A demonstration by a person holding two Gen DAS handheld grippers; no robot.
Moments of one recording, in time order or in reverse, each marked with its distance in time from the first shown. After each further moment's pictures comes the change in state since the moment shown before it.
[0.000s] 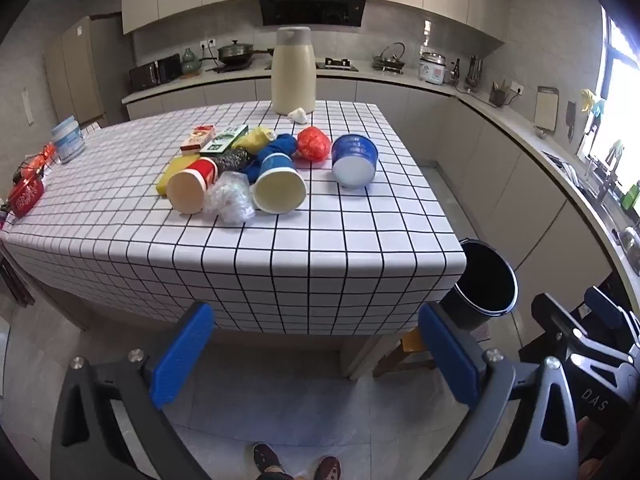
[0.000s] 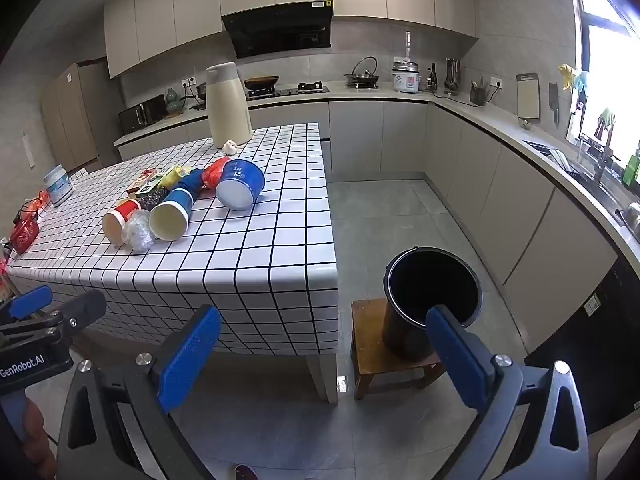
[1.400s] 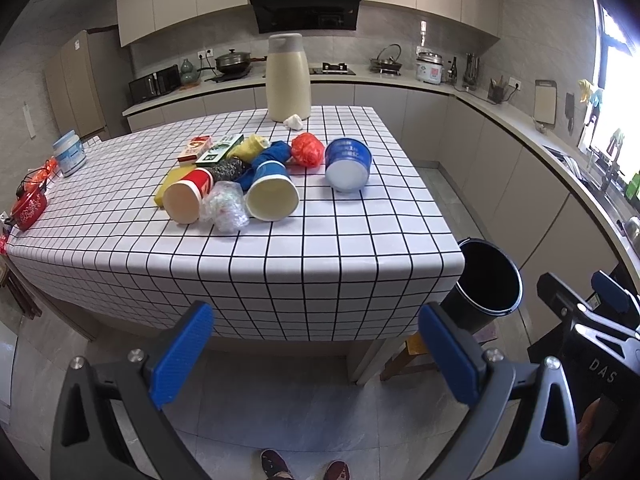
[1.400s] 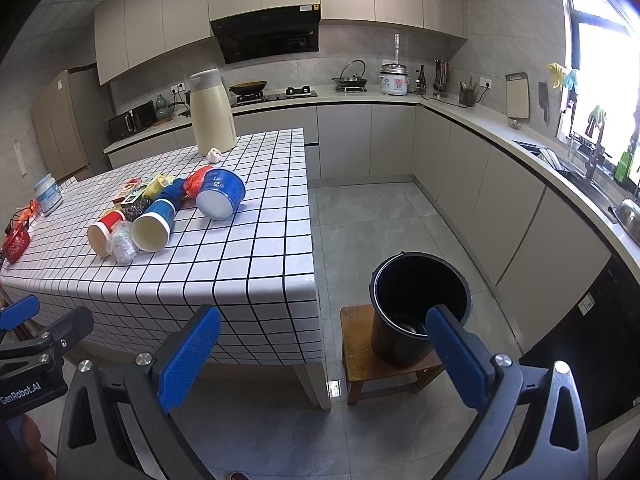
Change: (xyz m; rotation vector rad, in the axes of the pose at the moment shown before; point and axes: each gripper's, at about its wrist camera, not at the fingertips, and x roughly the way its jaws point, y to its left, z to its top) left arm -0.002 -0.017 -0.001 0.048 -0.044 0.044; right arm 0.008 -0.018 0.008 0.024 -0.013 -0.033
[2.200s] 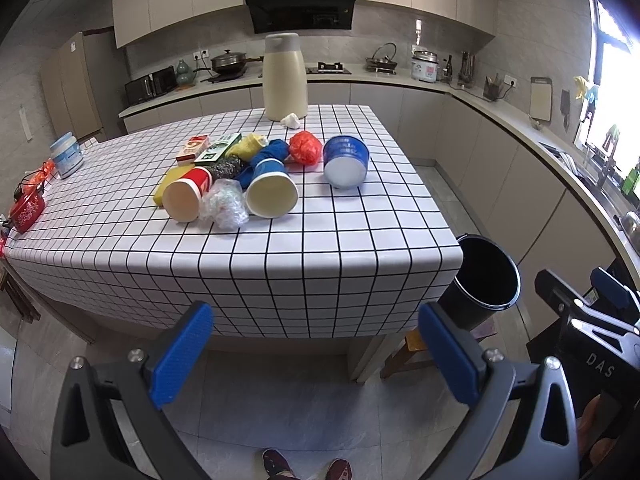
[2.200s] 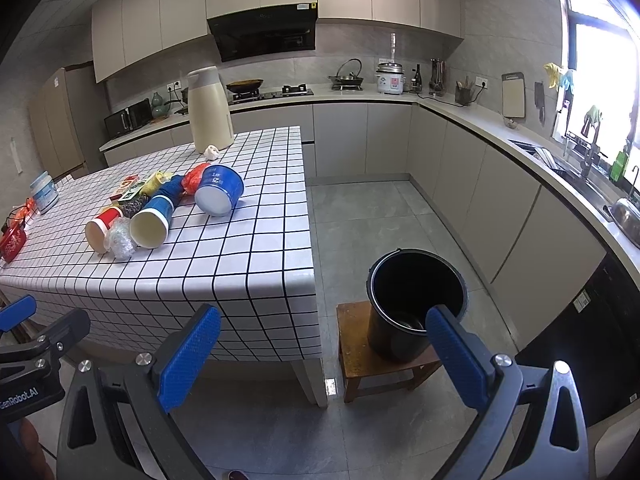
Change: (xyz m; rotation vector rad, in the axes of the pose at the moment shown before) left arm -0.002 0.002 -0.005 0.015 0.003 -0.013; right arm -0.004 0.003 -0.005 0.003 0.006 -0.023
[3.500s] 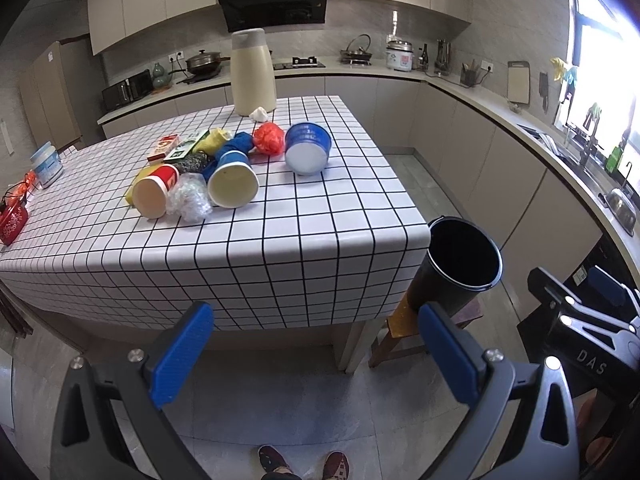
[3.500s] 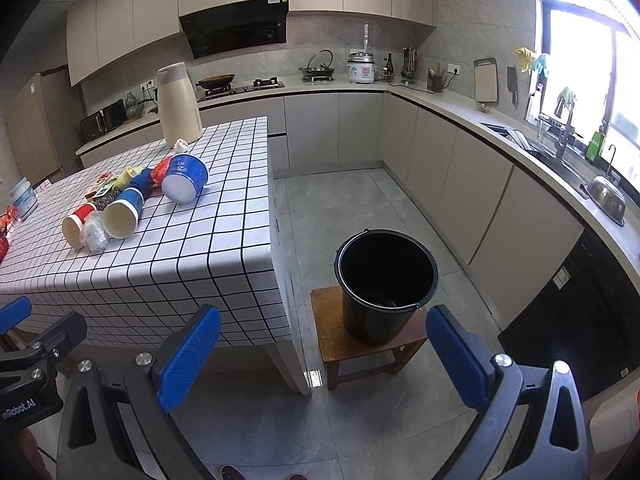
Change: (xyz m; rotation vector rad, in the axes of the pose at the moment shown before) left arm -0.003 -0.032 -0.014 0.056 0.015 -0.047; right arm -0.011 -0.028 -0.022 0.049 0.031 -0.079
